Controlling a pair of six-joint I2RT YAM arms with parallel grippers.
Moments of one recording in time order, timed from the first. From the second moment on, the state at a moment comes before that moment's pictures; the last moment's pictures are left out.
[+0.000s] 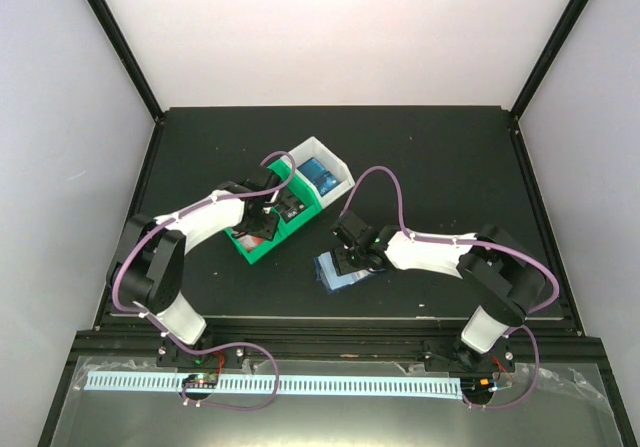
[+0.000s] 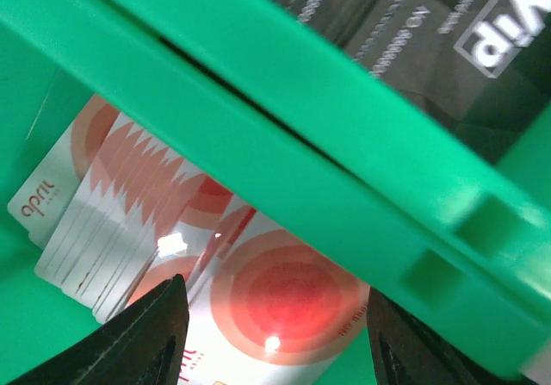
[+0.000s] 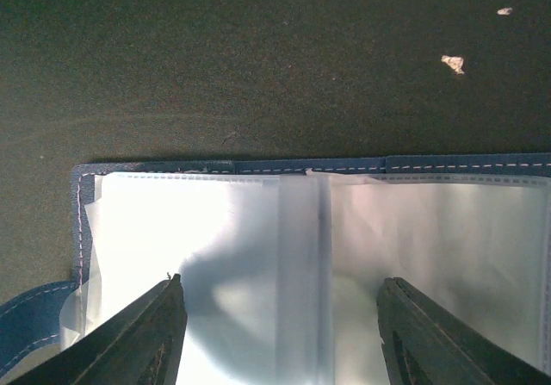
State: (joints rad) left arm -0.43 1.61 1.00 -0.69 -0.15 -0.18; right arm 0.90 1.66 0.86 -0.33 0.04 0.53
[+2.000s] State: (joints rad) left arm -0.39 1.55 1.00 -0.80 0.14 -0.21; right arm 0.90 1.66 0.86 -0.33 0.05 0.55
